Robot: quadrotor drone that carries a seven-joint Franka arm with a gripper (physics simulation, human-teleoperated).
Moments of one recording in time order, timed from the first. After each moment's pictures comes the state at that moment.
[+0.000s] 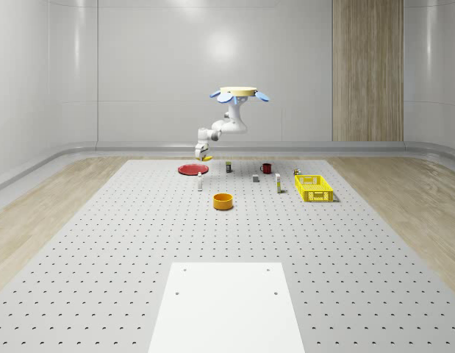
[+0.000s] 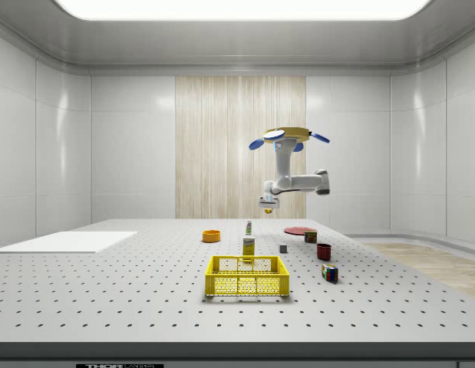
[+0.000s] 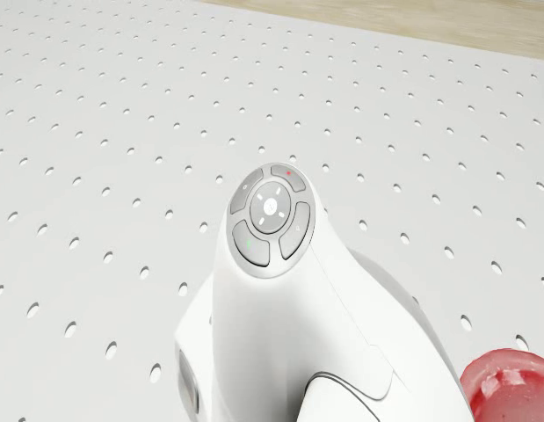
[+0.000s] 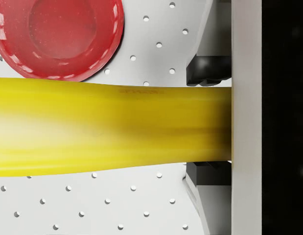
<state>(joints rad) -1.20 -1.63 1.36 -2.86 -1.75 1.70 -0.77</state>
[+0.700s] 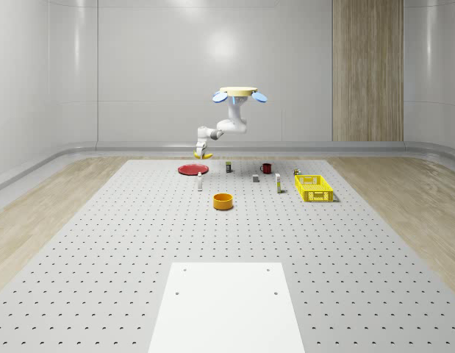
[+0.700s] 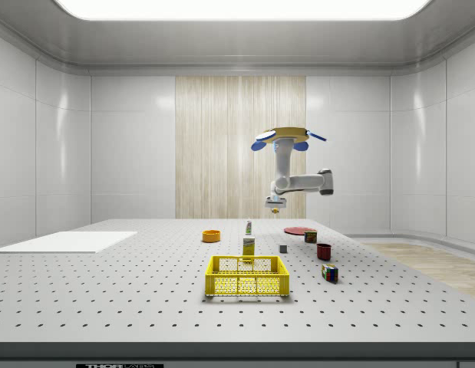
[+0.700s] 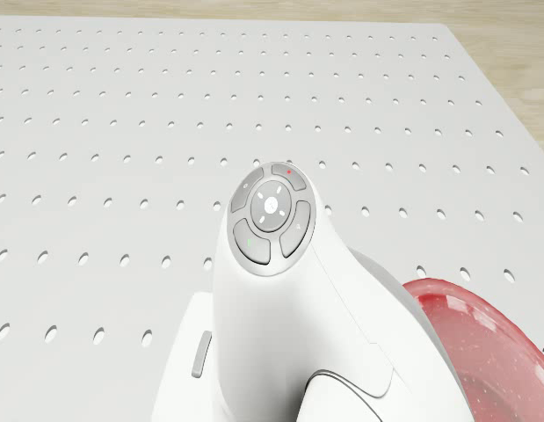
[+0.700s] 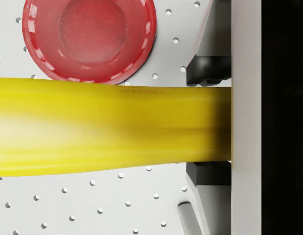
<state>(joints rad) -1.20 -1.64 1.36 -2.86 -1.75 1.70 -1.19</state>
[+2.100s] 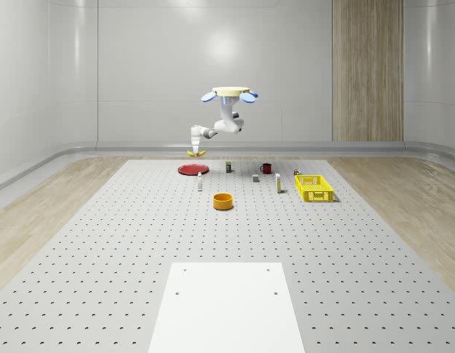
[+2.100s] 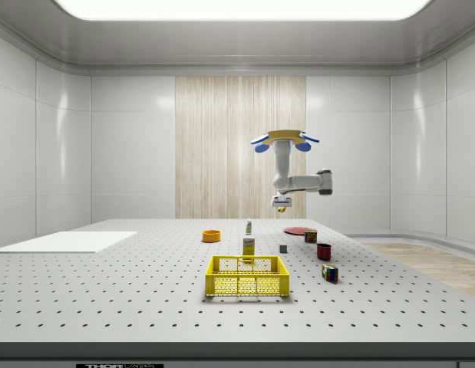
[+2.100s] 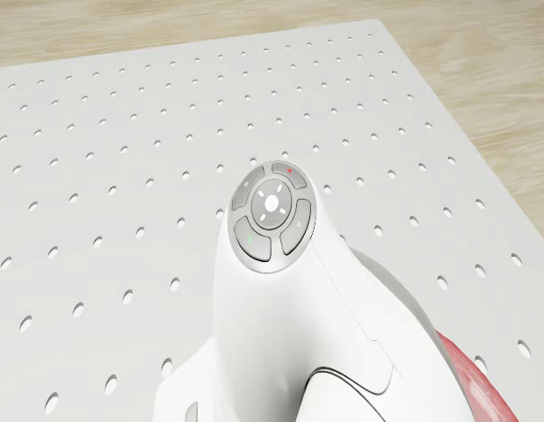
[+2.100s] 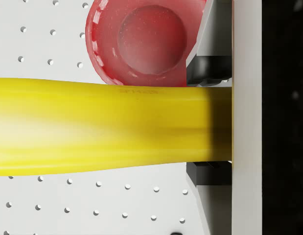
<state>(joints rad) -1.20 -1.64 1.36 -2.86 -1.74 1.70 -1.70</state>
